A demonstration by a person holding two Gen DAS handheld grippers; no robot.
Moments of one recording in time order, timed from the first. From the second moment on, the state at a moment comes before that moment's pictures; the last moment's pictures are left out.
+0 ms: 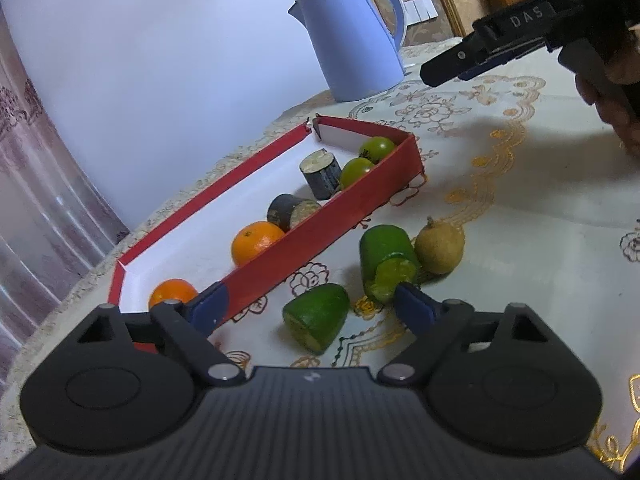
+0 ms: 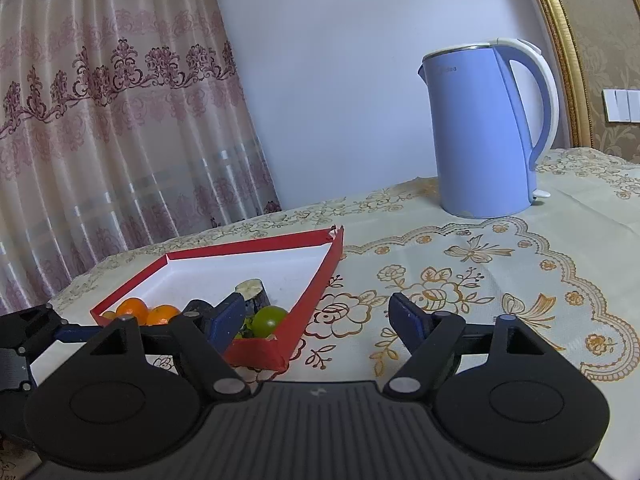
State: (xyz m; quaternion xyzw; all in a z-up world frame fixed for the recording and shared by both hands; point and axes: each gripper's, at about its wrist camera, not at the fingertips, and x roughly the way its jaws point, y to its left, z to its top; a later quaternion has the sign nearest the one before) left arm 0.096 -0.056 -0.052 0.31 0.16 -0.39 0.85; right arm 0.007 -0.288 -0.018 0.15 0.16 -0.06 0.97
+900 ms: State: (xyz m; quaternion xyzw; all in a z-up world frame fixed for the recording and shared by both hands) left arm 0.125 -0.036 -0.048 0.27 0.19 -0.46 0.82; right arm 0.008 -0.287 -0.019 0.16 0.17 -0.05 0.97
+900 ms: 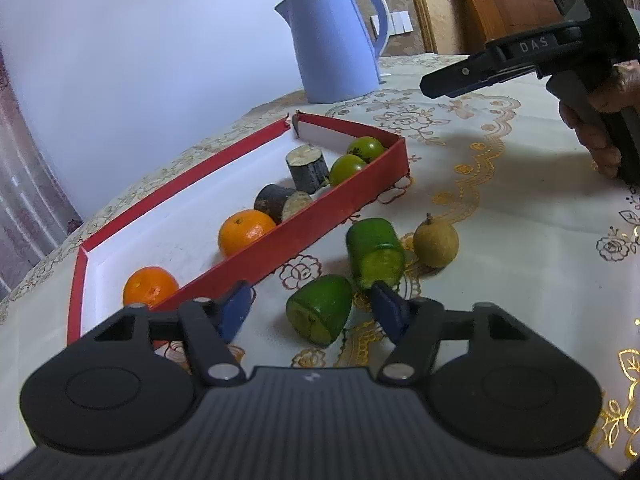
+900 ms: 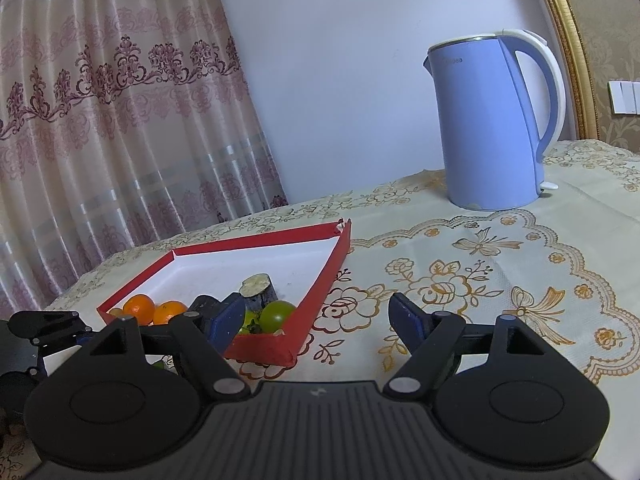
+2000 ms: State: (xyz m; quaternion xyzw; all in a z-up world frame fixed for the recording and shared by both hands) left arm 0.086 -0.016 -0.017 0.24 0.18 -0.26 0.92; right arm 0.005 -0.293 -0.018 0.17 0.16 -0.06 0.97
